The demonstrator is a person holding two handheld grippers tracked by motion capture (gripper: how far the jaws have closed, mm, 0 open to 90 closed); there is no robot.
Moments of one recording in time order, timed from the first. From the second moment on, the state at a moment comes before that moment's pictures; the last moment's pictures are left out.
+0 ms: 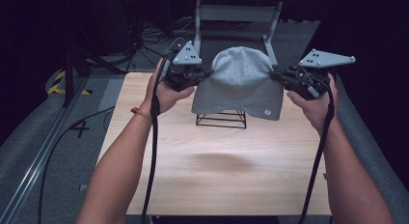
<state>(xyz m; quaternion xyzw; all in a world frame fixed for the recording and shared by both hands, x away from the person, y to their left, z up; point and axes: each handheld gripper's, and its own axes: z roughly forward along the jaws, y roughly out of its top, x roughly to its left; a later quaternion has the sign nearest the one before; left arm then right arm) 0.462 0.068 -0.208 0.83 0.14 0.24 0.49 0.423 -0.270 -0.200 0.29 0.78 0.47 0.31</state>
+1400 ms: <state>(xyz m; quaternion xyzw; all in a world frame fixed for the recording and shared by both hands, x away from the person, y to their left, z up) 0.537 0.065 -0.217 0.82 0.21 0.24 0.48 0.498 -0.249 -0.204 0.31 0.77 0.45 0.32</state>
